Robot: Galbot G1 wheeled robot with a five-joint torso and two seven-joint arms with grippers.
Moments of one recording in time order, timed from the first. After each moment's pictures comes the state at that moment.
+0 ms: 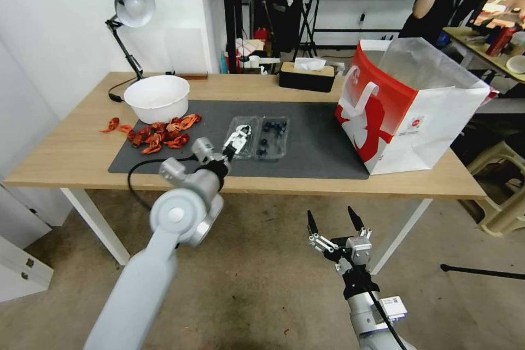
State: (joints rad) left arm 0.94 -1.31 -0.19 -1.98 -1.50 0.21 -0.66; right arm -1.72 1.47 0.42 2.04 0.08 0.27 -0.04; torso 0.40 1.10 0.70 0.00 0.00
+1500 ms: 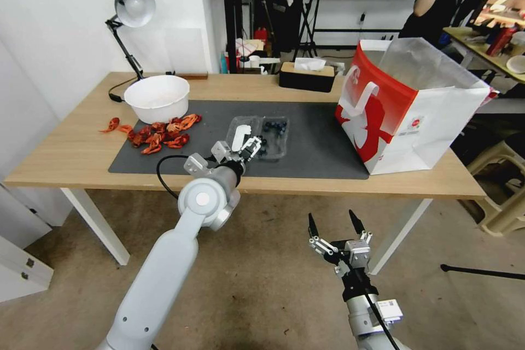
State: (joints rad) left arm 0.87 -1.35 -0.14 -1.82 -1.47 0.21 -0.68; right arm -1.72 1.50 0.43 2.02 0.04 0.29 -0.03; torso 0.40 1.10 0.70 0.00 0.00
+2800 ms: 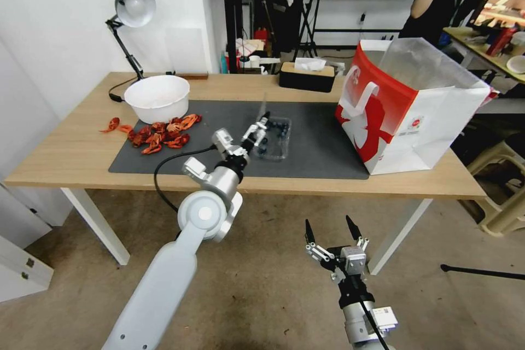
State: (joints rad) left arm 0.91 -1.33 -0.10 -1.85 -1.39 0.15 -0.20; right arm -1.75 1.52 0.42 2.01 0.01 0.31 -0.03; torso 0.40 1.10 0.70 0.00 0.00
